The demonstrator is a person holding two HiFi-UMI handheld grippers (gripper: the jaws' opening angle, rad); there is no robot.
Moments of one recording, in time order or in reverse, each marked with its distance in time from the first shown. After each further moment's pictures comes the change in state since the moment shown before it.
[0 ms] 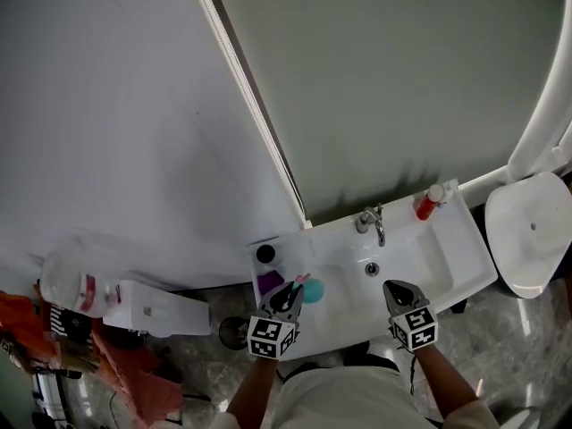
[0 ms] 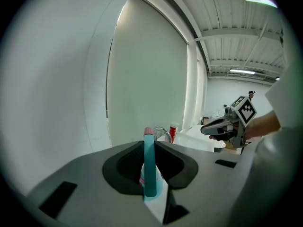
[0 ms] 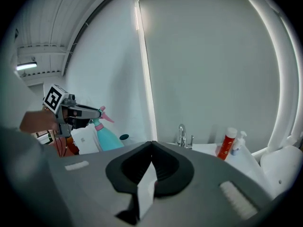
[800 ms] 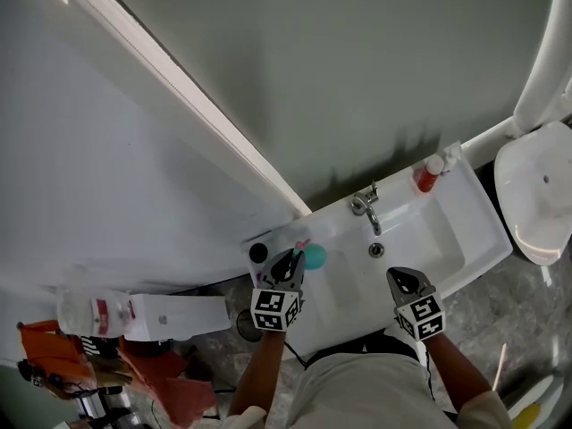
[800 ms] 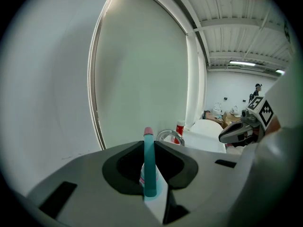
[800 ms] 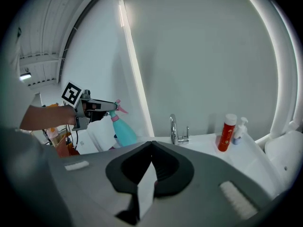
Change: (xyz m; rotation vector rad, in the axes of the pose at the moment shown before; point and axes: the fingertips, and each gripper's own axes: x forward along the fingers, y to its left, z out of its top) left arm 0.112 0.021 0.024 0.059 0.044 -0.001; right arm 0.027 -0.043 -0.026 0.101 0.034 0.007
